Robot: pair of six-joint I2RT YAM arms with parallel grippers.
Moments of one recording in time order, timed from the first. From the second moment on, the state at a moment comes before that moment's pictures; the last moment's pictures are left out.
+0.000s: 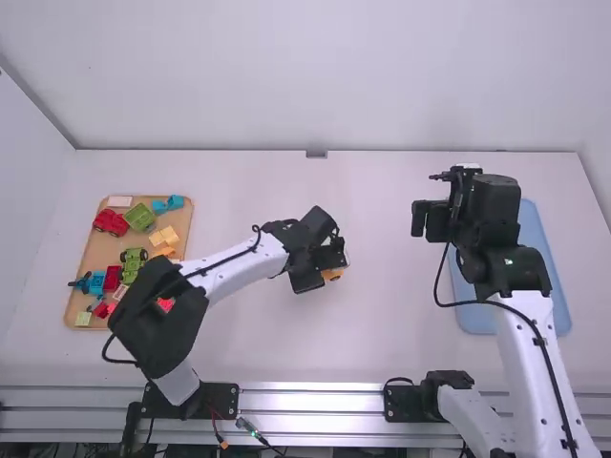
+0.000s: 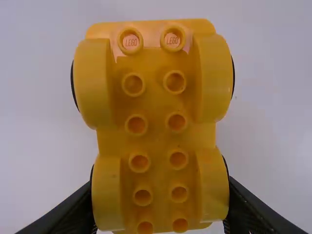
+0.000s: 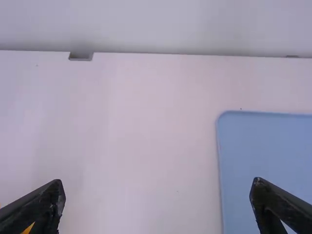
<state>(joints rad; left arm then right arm) -0.67 1.77 1.16 -0.70 0.03 0.60 0.05 1.06 1.08 -0.70 -0.06 -0.03</state>
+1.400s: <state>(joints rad) -0.24 1.59 1.33 -0.80 -0.19 0.21 0.08 1.05 1.08 -0.71 -0.07 -0.08</state>
